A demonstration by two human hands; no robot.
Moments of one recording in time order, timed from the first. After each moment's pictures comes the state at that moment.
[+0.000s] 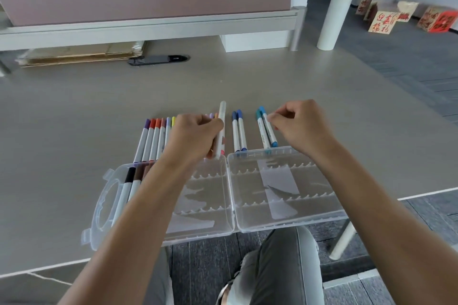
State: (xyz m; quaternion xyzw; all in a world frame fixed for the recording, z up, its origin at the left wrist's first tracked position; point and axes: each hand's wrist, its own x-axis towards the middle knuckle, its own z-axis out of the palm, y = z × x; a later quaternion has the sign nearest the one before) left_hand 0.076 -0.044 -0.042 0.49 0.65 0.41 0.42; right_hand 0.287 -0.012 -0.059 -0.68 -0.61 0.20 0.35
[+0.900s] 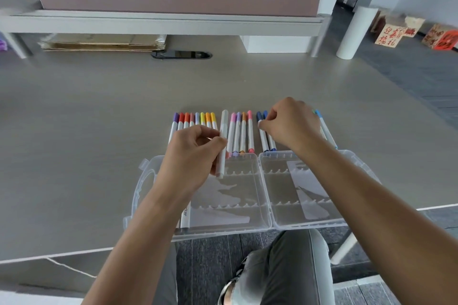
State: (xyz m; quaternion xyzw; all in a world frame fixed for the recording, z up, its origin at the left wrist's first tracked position) left_hand 0.012 -0.095 -0.045 0.48 0.60 0.46 0.44; right_hand 0.205 0.006 -0.052 -0.72 -0.68 0.05 0.17
